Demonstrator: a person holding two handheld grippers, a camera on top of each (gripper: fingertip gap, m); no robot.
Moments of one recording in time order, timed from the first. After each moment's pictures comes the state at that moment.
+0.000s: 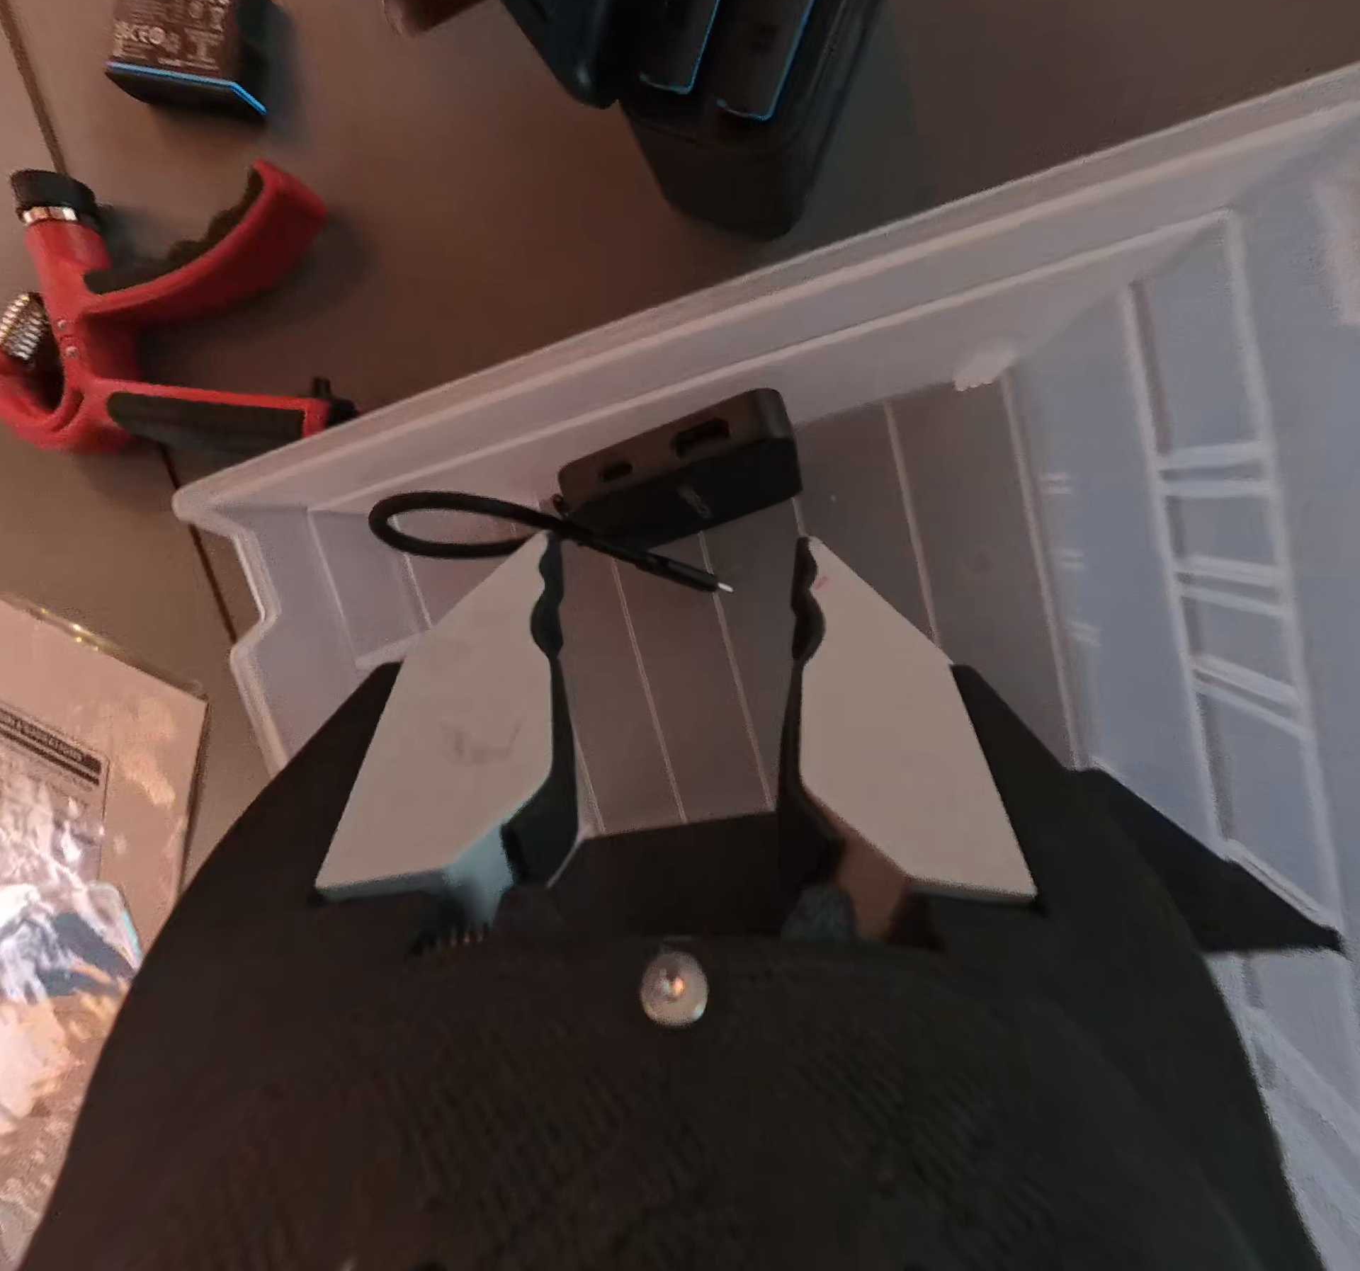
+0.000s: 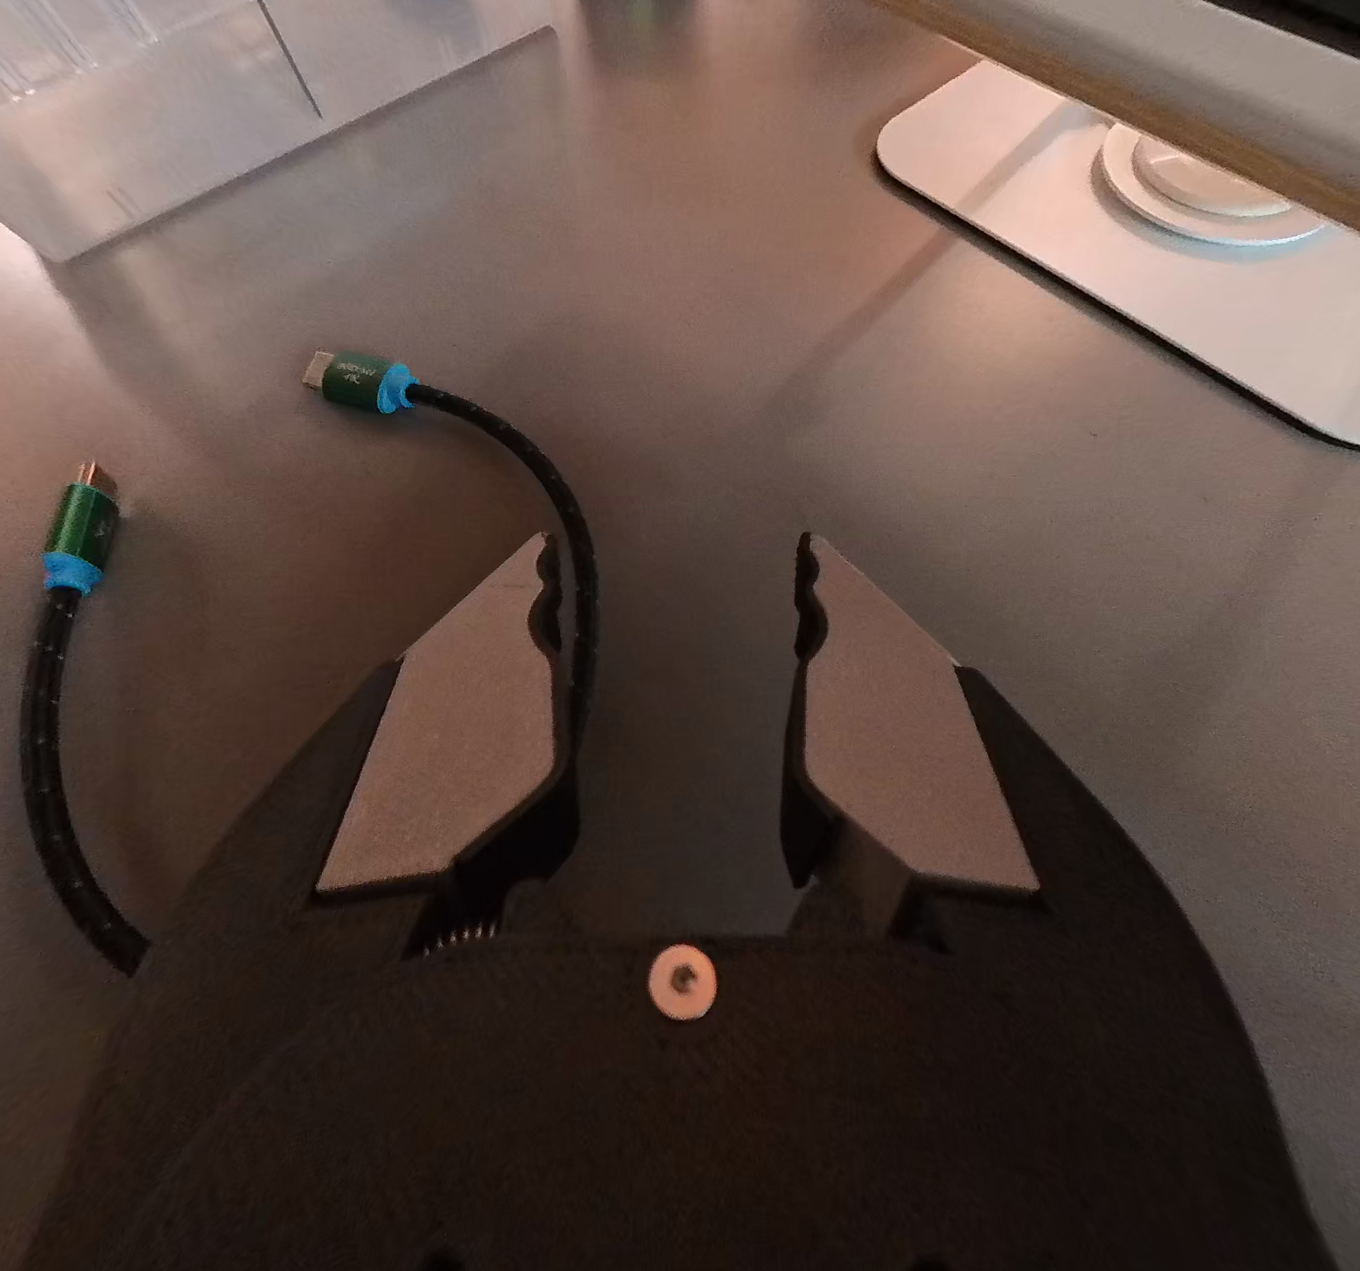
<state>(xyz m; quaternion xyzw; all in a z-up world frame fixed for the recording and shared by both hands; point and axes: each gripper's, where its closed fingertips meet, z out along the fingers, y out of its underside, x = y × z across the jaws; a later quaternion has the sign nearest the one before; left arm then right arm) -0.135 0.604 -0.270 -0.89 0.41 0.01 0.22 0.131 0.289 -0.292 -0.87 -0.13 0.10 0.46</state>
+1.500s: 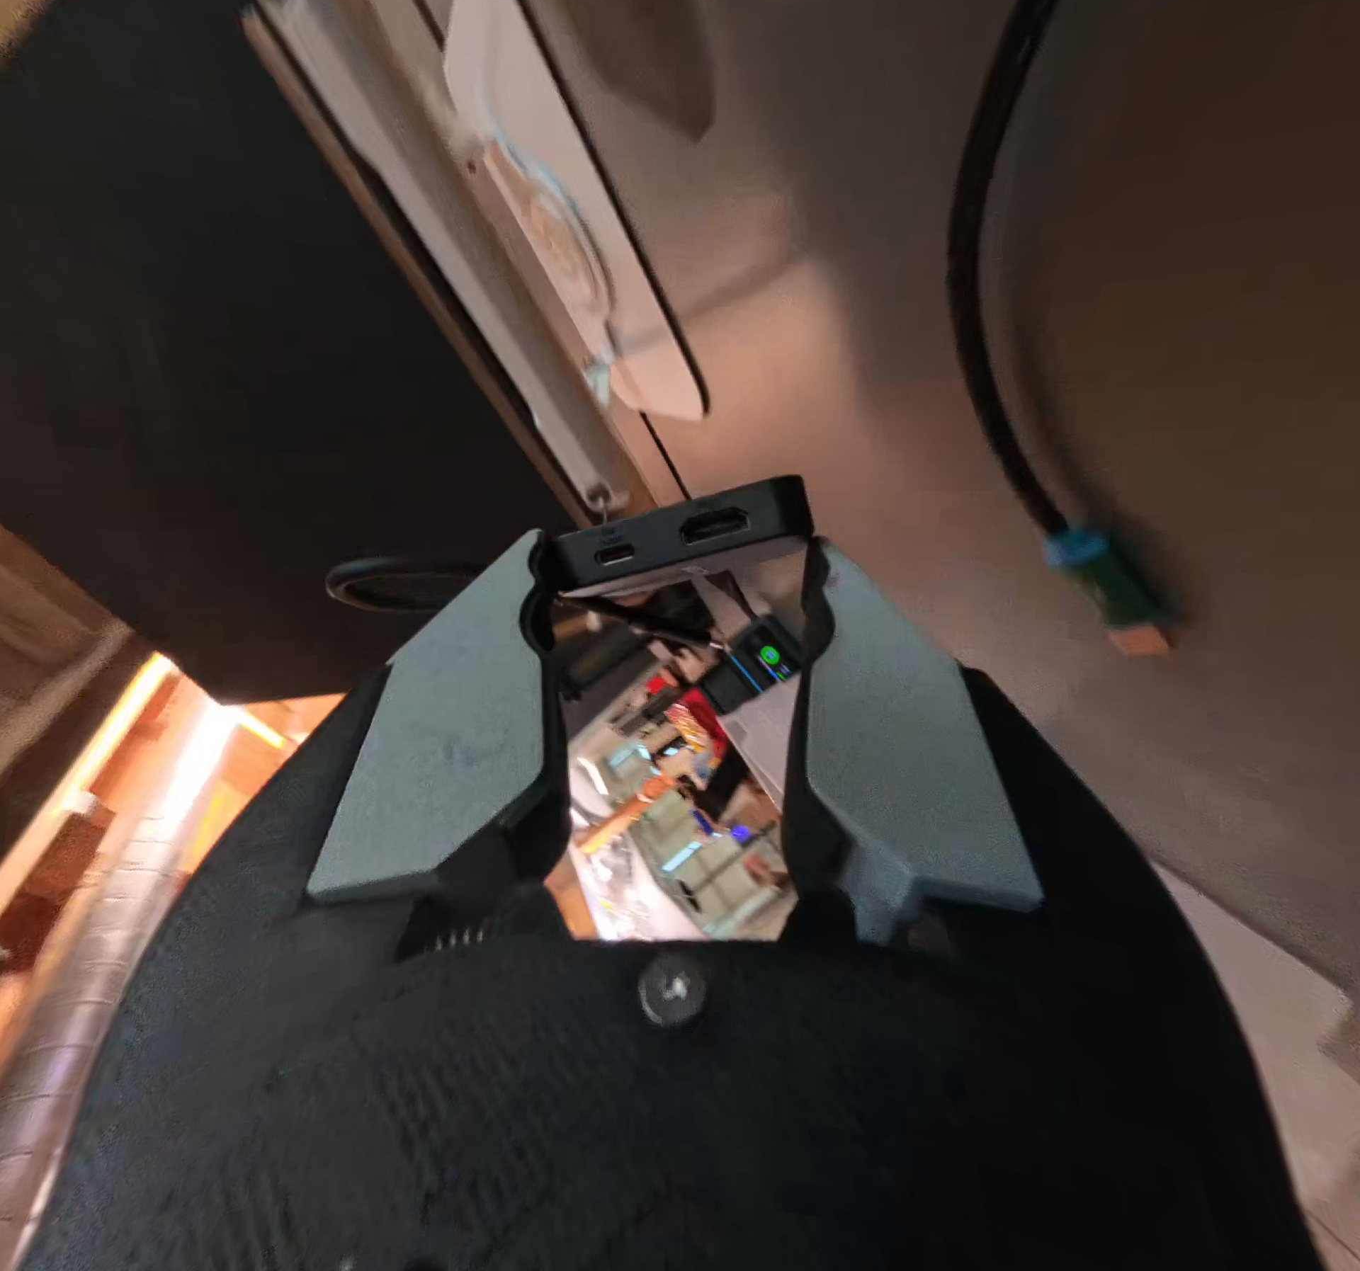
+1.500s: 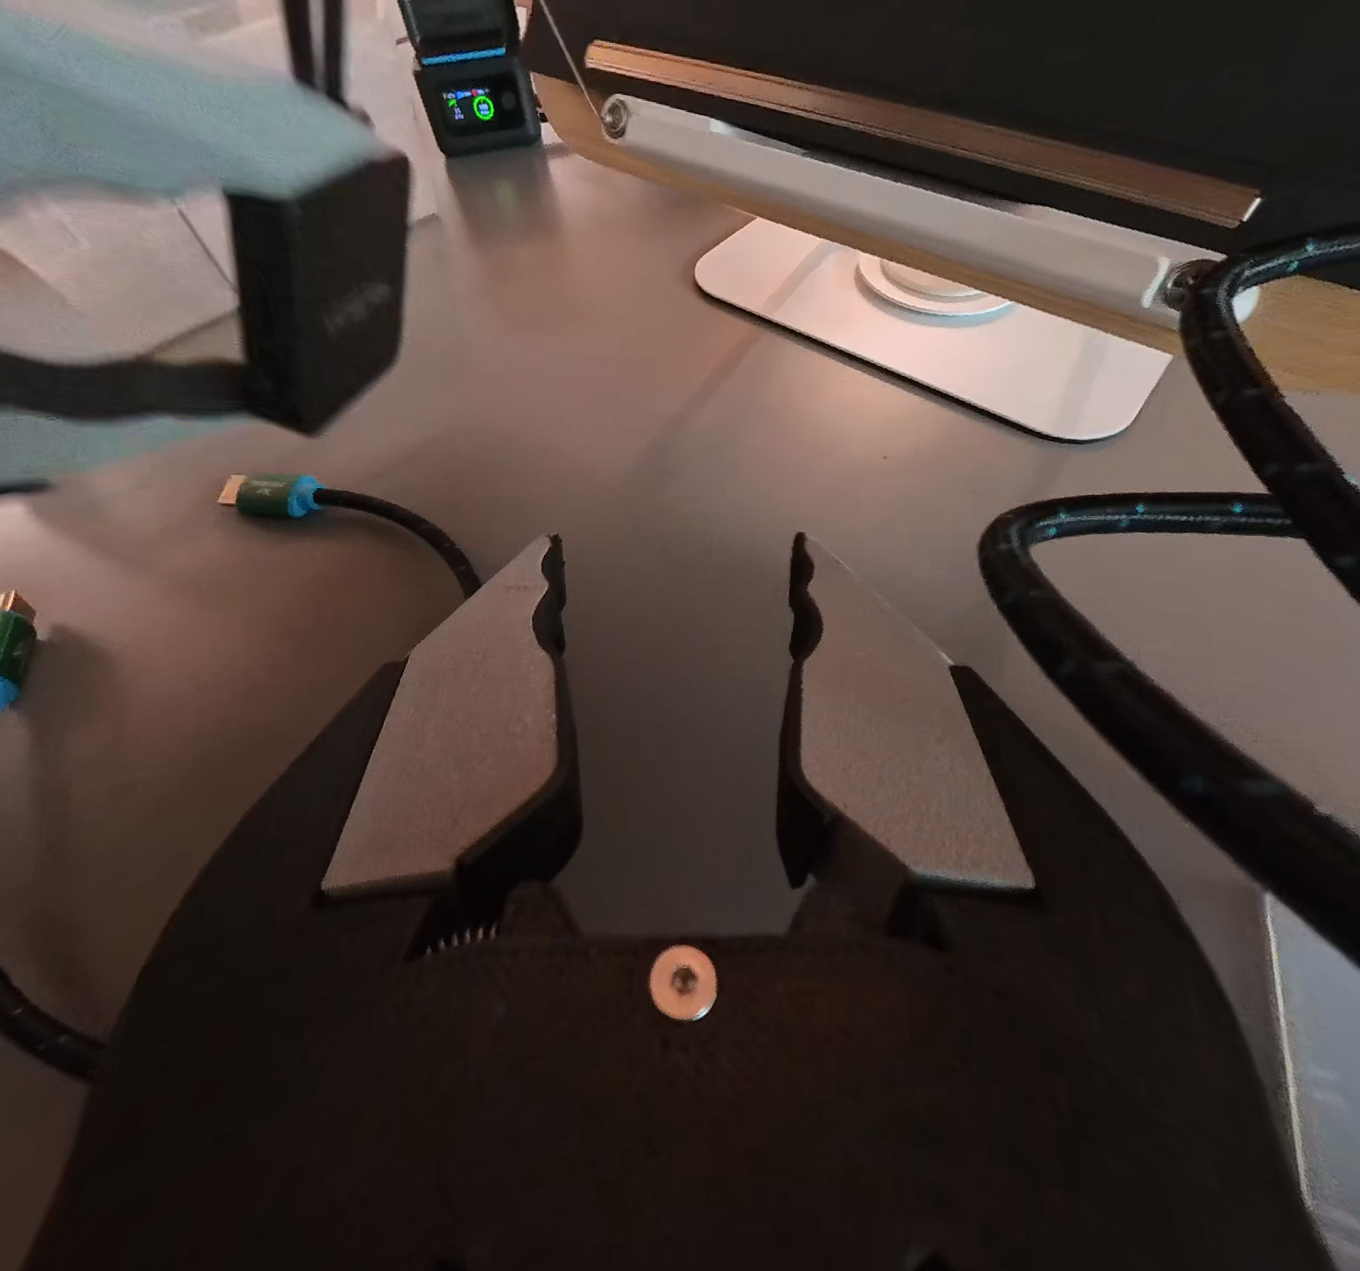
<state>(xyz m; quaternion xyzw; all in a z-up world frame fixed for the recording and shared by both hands) 0.093 0.321 -0.224 -0.23 0.82 0.37 0.38 0.177 0.286 -0.263 -0.84 -0.05 0.06 0.54</state>
